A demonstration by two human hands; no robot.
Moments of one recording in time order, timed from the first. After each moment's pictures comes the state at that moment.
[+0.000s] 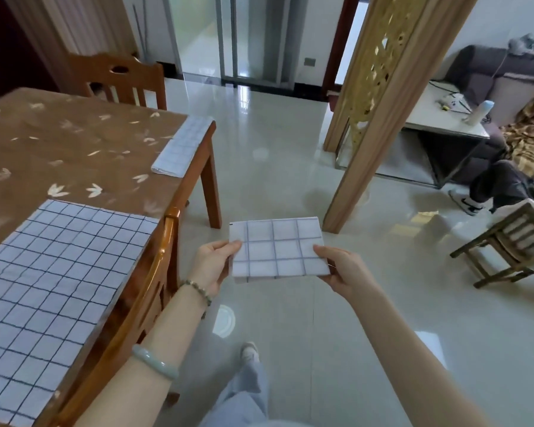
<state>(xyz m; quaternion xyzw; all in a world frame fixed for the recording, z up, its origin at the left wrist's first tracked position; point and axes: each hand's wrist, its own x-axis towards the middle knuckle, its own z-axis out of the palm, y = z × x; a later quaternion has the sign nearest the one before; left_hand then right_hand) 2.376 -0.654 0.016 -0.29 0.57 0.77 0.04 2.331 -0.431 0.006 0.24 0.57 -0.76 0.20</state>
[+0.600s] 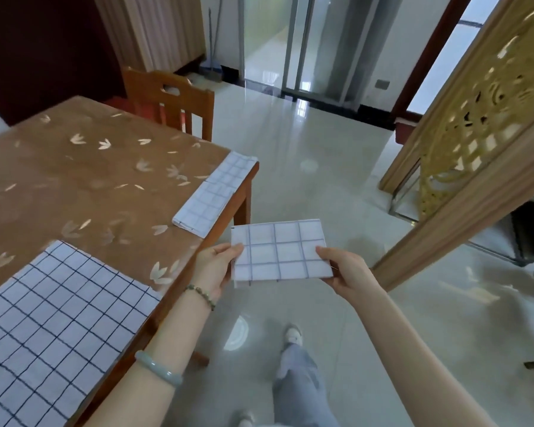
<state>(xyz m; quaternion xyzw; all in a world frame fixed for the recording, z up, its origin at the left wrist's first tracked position) 2.133 -0.745 0.010 -0.37 0.53 0.76 -0.07 2.031 -0.536 0.006 0.19 0.59 -0.73 0.30</state>
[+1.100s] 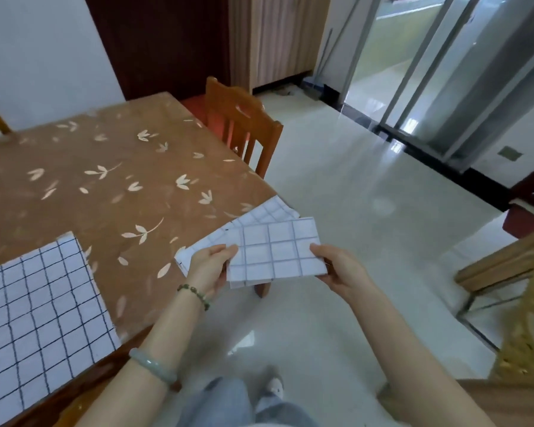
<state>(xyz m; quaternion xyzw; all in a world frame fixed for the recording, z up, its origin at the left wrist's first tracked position) 1.957 -0.820 -0.004 -0.49 0.39 0.75 -0.21 1.773 -0.674 0.011 0.01 0.63 -0.62 0.47</state>
